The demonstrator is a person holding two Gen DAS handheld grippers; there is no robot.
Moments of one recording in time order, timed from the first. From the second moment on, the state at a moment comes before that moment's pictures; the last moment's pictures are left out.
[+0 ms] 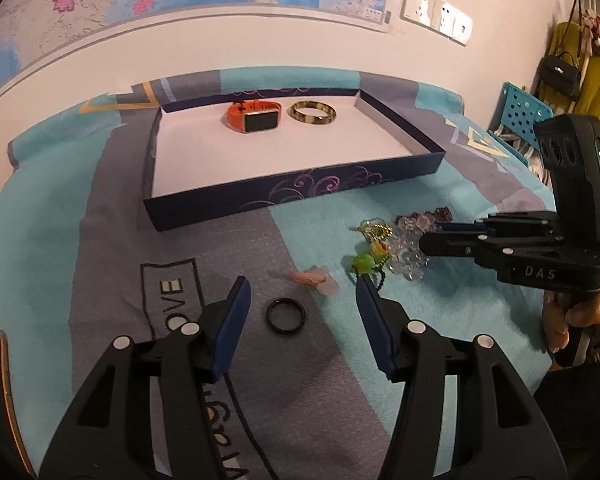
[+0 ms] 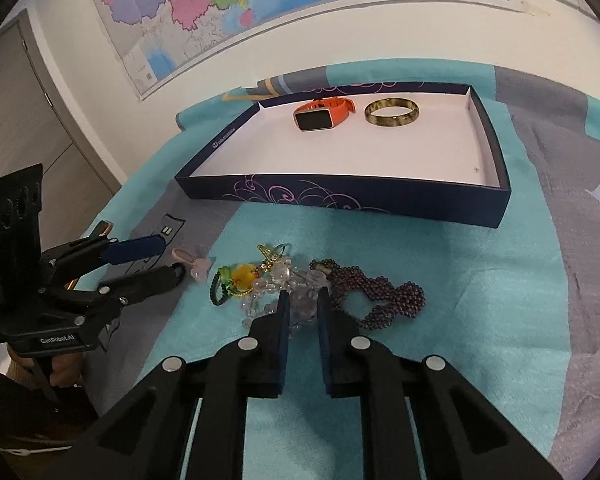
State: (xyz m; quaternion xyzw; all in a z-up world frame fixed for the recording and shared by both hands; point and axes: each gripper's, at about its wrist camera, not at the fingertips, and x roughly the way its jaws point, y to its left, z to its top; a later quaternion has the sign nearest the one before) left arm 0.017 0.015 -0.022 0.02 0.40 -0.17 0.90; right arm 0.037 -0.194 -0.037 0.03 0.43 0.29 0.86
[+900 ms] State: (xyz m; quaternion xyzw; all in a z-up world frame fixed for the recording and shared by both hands) left arm 0.037 0.002 -0.034 0.03 0.43 -0.19 0.89; right arm 0.027 -0.209 0.003 0.05 0.37 0.32 0.87
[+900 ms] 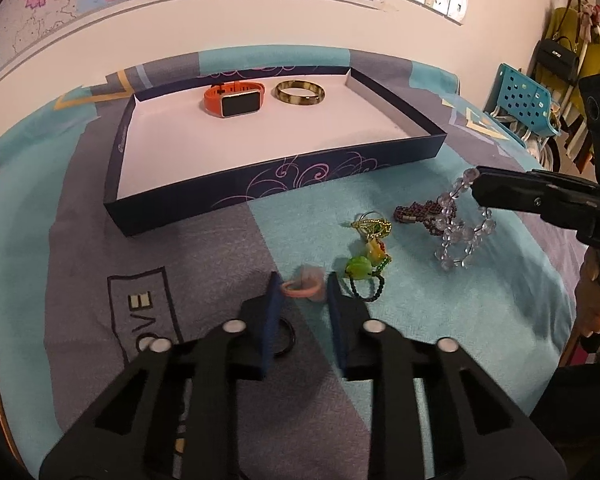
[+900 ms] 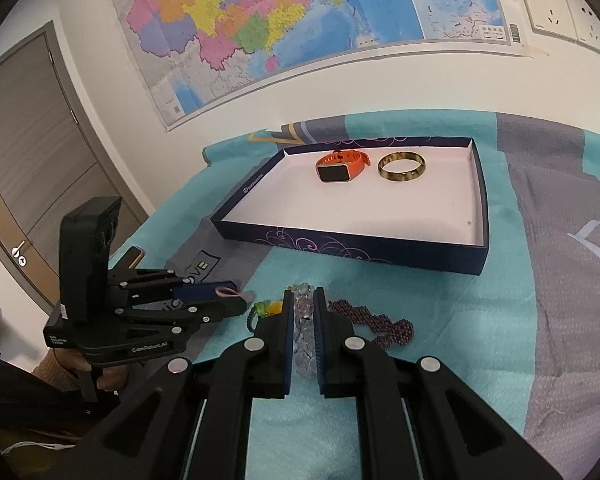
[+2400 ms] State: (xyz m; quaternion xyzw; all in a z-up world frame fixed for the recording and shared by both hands) left arm 0.034 0.007 0.009 0.03 0.37 -0.19 0.91; right arm 0.056 -0.209 0.057 0.02 0.31 0.31 0.90
